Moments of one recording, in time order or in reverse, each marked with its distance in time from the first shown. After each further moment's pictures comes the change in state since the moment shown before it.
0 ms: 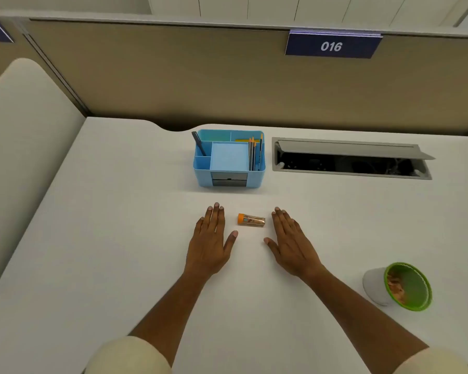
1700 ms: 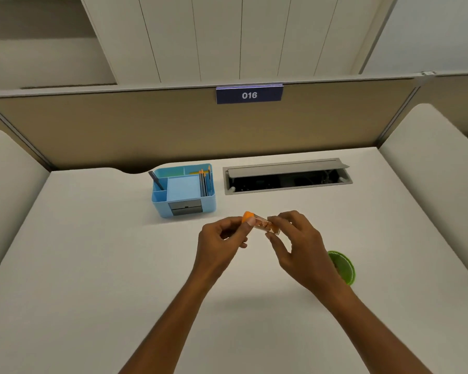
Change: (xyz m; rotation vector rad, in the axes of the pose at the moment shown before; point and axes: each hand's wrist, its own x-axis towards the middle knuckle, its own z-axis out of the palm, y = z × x) left_hand -0.058 0.183 -0.123 -1.162 0.102 0.036; right_hand -0.142 -0.008 -0.165 0.238 0.650 -0.072
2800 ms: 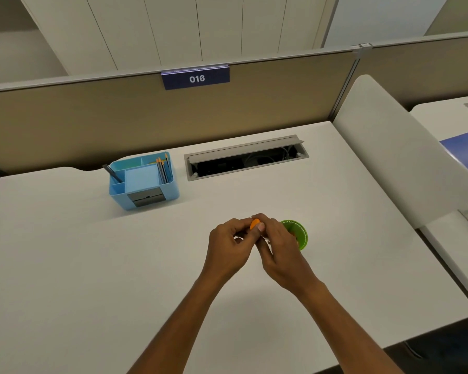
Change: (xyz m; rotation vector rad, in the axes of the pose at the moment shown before) left_hand -0.061 -0.007 0.099 0.166 -0.164 0.119; right_hand -0.085 0.031 -0.028 0.242 -0.041 0.158
